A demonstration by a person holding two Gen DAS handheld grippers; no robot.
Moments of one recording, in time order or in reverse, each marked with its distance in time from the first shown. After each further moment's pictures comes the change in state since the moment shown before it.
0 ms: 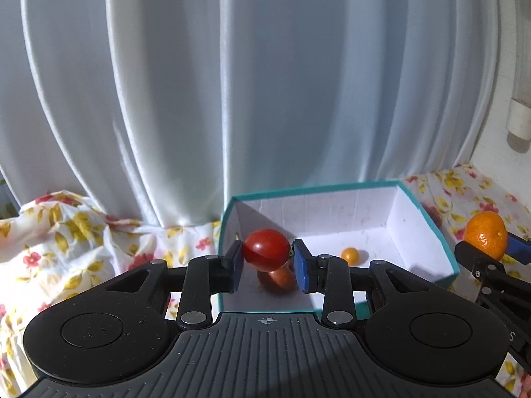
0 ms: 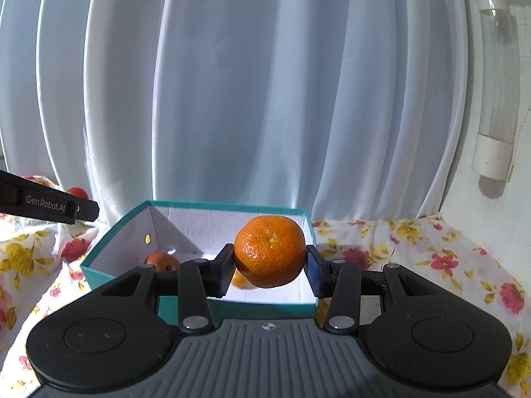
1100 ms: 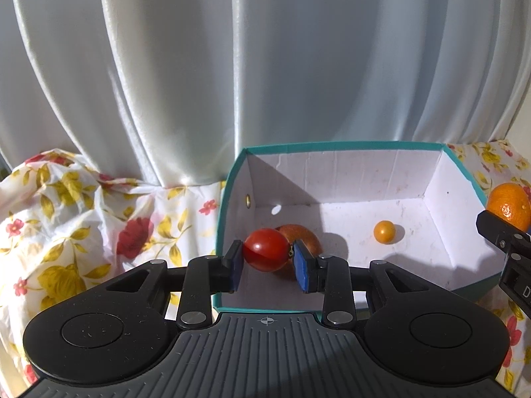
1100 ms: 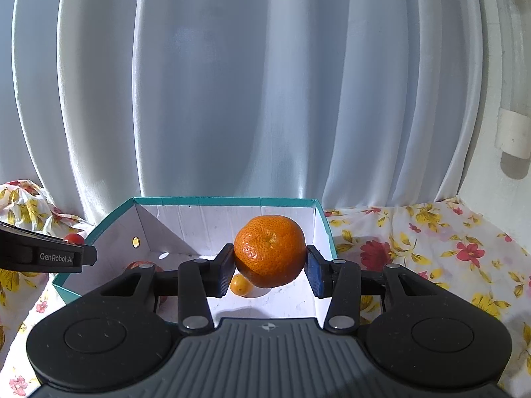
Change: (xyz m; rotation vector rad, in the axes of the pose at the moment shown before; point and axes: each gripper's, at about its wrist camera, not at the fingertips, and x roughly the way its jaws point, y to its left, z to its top) left arm 0.077 0.002 -0.024 -0.025 0.156 0.064; right arm 0.064 0.002 -0.010 0.044 0.069 0.016
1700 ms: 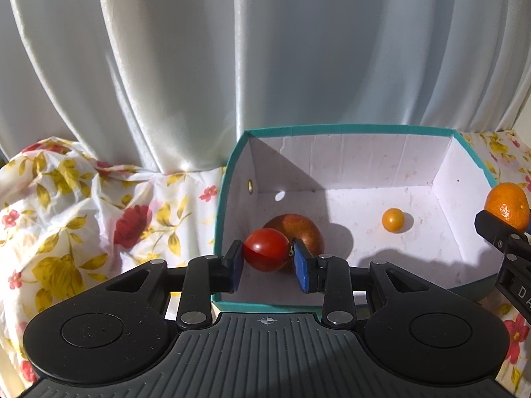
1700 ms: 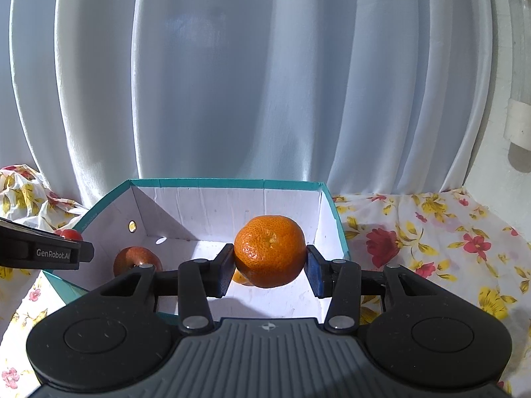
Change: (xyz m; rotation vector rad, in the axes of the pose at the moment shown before) left arm 0.017 0.002 -0.003 -0.004 0.048 0.009; right arm 0.017 0.004 -0.008 -0.015 0.047 0.001
